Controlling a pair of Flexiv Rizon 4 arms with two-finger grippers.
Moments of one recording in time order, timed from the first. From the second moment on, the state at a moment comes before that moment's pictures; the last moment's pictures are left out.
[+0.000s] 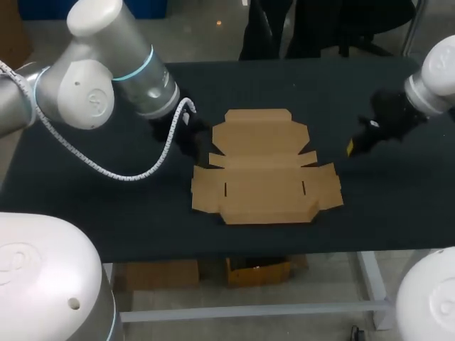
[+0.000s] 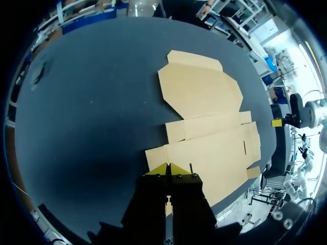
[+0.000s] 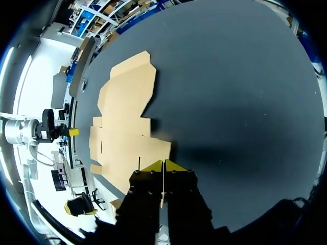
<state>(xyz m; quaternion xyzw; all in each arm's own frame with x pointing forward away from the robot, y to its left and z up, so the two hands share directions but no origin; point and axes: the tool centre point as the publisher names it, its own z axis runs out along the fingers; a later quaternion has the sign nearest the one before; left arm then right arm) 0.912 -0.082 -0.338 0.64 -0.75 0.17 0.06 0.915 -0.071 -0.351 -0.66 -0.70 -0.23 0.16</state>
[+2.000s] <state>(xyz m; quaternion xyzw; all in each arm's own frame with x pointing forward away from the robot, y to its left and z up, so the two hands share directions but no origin) 0.954 -0.089 -0.390 0.64 -0.73 0.22 0.08 0.958 -0.038 -0.404 -0.61 -0.73 -0.27 0.16</state>
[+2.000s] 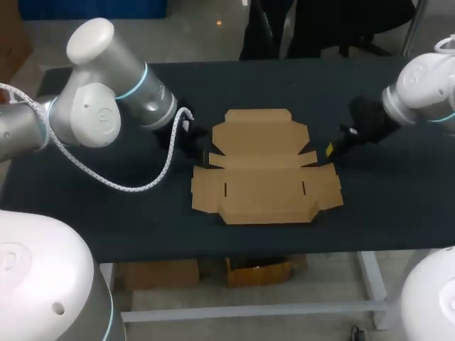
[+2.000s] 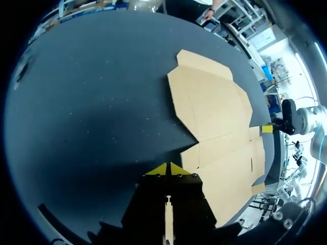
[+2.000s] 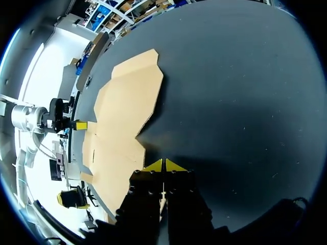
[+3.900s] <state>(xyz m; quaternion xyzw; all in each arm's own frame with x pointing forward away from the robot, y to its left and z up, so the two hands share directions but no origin) 0.959 -0.099 -0.410 0.62 -0.73 0.25 0.10 0.960 -0.013 -0.417 -0.57 -0.75 -0.28 0.17</state>
